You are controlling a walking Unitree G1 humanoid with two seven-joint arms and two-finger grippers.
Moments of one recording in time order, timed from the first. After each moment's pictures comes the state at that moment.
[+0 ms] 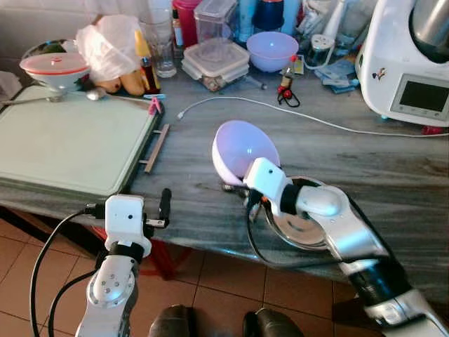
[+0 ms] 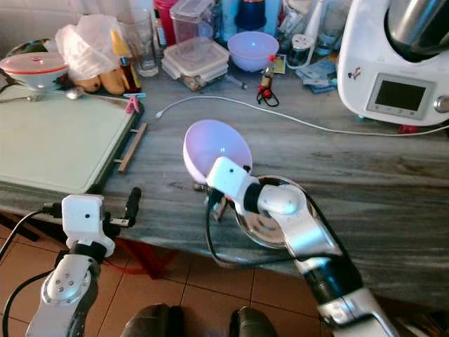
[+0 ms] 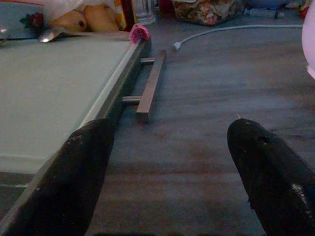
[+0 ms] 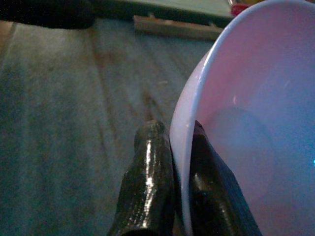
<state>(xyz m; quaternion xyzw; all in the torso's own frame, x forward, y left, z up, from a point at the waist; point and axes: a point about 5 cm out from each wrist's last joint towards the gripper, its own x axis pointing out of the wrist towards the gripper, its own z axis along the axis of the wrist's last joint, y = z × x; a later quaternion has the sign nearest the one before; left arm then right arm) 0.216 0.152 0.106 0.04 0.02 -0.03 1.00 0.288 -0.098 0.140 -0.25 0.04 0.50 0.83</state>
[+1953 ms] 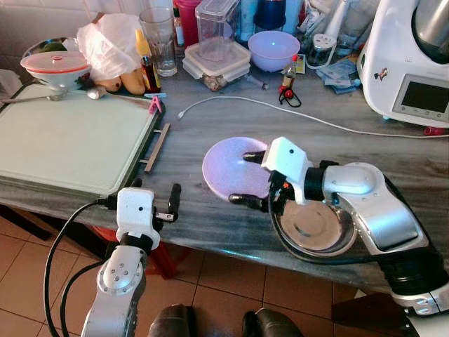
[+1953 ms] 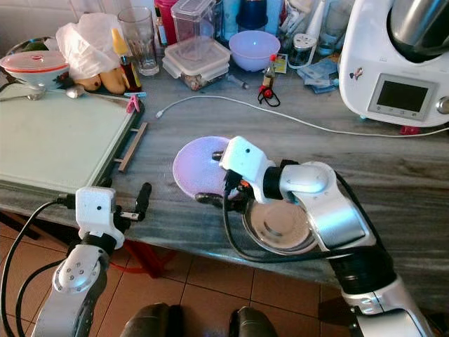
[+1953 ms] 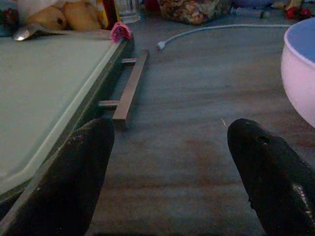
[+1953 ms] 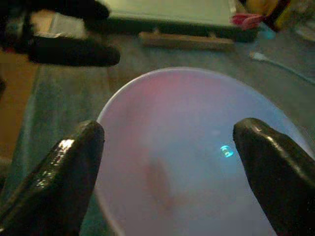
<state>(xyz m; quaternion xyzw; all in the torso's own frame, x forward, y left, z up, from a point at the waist) 0.229 0.143 0.104 0.03 0.02 -0.05 1.00 0.290 -0.118 0.187 -0.23 0.07 0.53 0.82</state>
